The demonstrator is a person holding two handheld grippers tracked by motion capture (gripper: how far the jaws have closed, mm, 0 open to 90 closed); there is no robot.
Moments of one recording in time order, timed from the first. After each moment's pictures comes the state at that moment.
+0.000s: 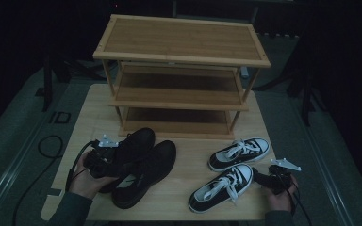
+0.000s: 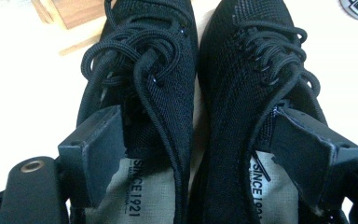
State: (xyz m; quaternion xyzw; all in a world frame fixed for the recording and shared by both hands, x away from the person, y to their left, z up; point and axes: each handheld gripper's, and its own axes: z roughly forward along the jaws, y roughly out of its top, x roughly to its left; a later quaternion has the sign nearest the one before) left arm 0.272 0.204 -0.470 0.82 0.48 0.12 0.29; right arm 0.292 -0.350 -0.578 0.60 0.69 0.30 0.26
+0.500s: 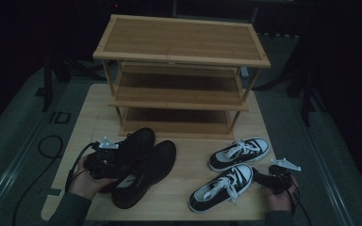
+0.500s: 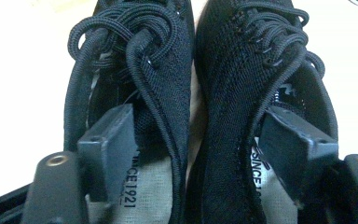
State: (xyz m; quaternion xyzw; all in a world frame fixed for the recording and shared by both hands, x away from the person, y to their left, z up) left arm 0.272 0.206 -0.475 0.83 0.47 0.11 0.28; right arm 0.292 -0.350 -0.578 0.60 0.69 0.30 0.26
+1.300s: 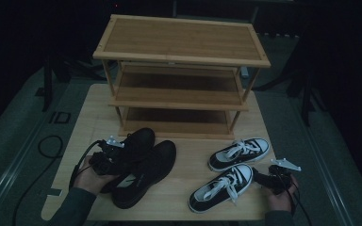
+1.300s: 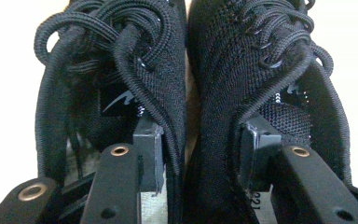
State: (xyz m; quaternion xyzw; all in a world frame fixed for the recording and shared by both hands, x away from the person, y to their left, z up) left arm 0.286 0.196 -0.481 0.84 0.46 0.08 0.25; right arm 0.292 -0.350 -0.578 0.60 0.69 0.30 0.26
